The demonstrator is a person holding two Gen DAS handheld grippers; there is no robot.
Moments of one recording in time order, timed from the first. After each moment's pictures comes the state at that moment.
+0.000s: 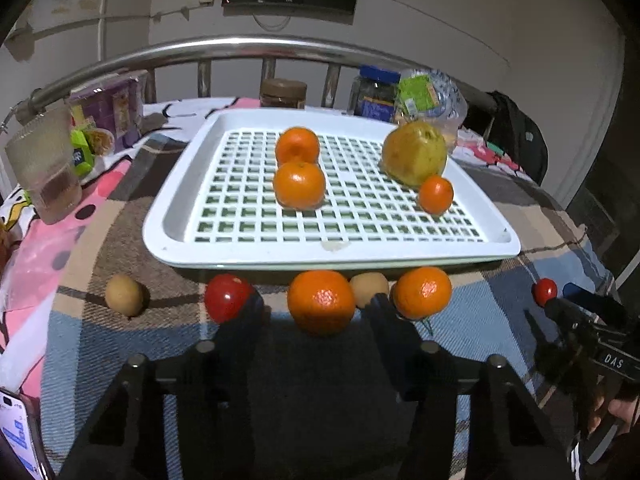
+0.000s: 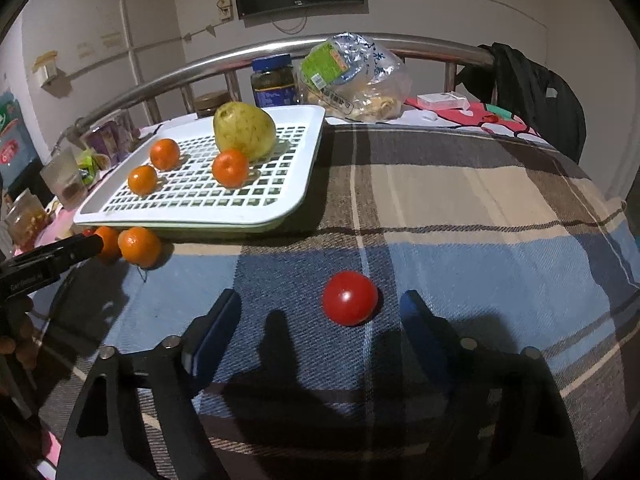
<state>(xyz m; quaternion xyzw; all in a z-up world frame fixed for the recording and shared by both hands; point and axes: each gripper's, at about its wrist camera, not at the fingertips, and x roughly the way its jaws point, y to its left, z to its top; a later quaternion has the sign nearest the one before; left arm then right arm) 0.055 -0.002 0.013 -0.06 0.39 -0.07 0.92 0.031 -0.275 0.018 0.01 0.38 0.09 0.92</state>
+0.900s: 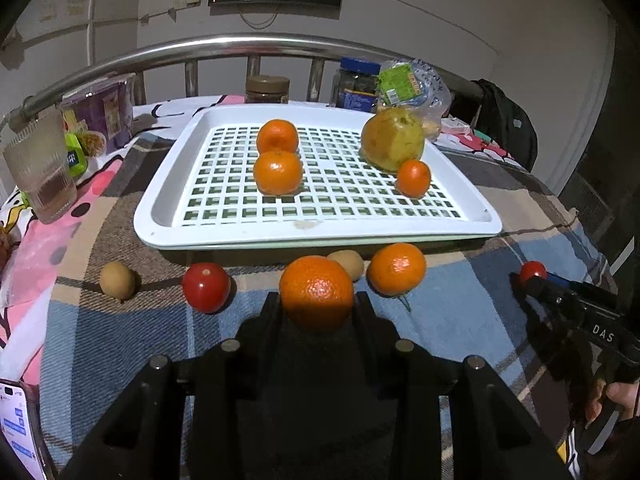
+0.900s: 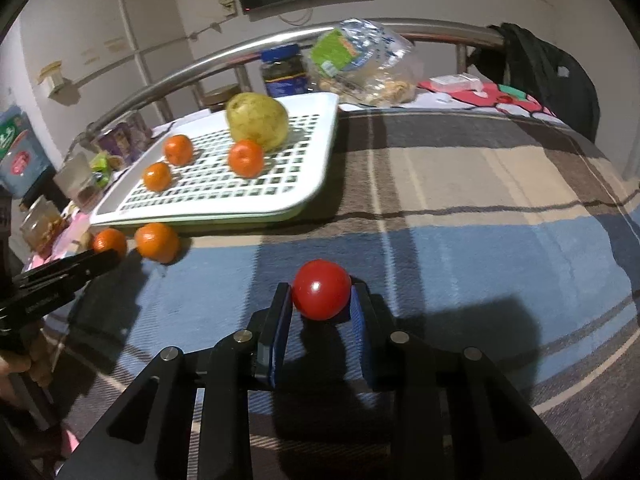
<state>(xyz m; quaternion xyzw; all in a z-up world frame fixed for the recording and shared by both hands) 0.038 -0.013 0.020 -0.05 0.39 -0.08 0.92 0.030 -0.270 0.018 0.04 0.40 0.13 0.91</state>
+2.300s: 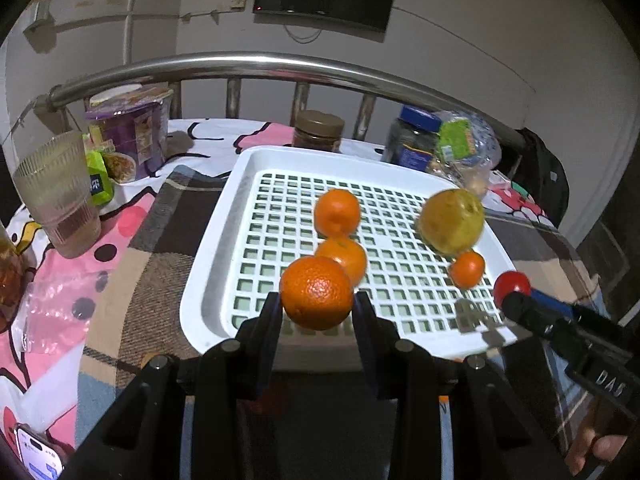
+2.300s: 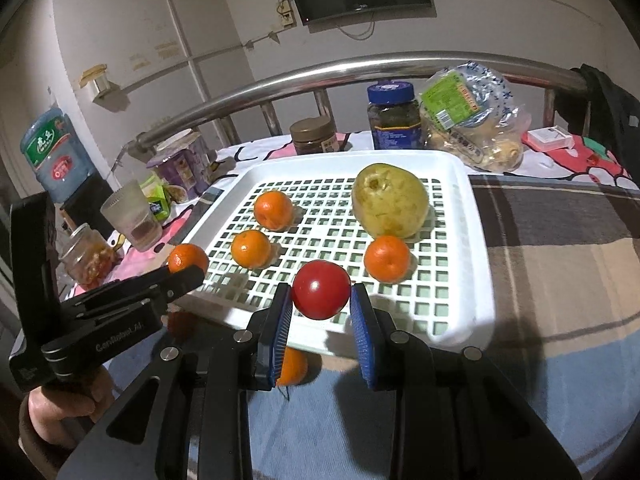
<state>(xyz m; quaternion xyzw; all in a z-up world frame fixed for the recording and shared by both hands) 0.097 0.026 0.045 -0.10 0.37 -0.02 0.92 0.095 -0.172 0.062 0.04 0.37 0.21 0.90</state>
